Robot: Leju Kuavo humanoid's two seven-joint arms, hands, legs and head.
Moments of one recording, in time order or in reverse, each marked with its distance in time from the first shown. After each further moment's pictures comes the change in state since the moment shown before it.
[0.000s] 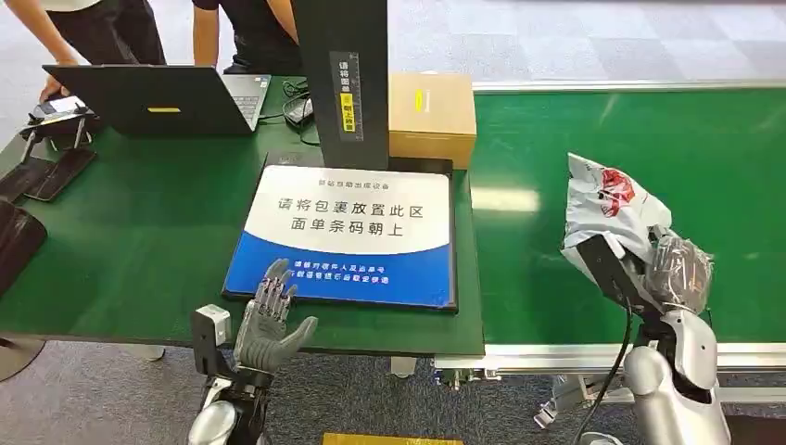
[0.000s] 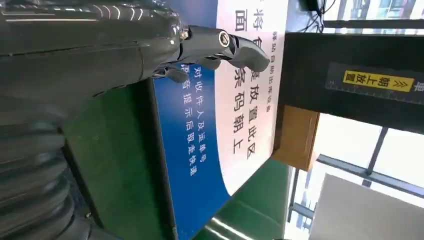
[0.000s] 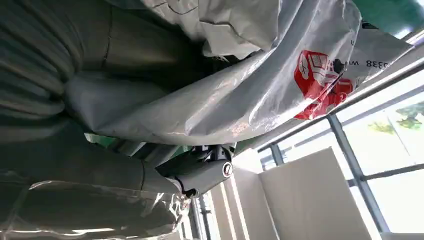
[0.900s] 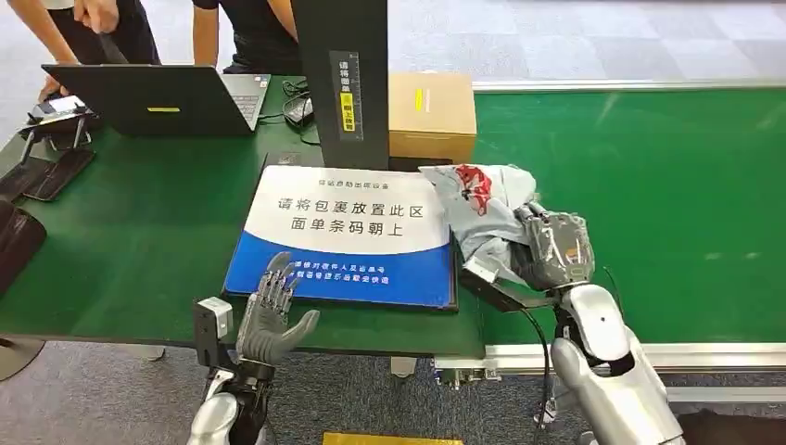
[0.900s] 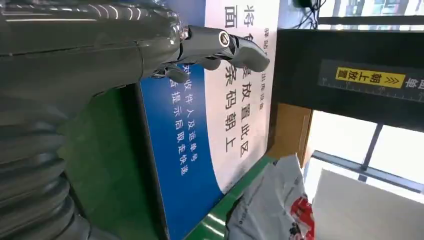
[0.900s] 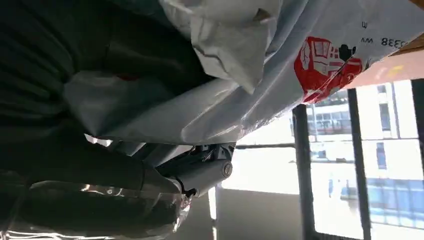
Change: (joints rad) left arm -0.028 0.000 0.002 0.016 0.001 -0.005 0.000; right arm -0.143 -0.002 0.426 0.020 0.214 0.008 -0.101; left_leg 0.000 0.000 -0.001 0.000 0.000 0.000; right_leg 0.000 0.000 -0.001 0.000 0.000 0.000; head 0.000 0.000
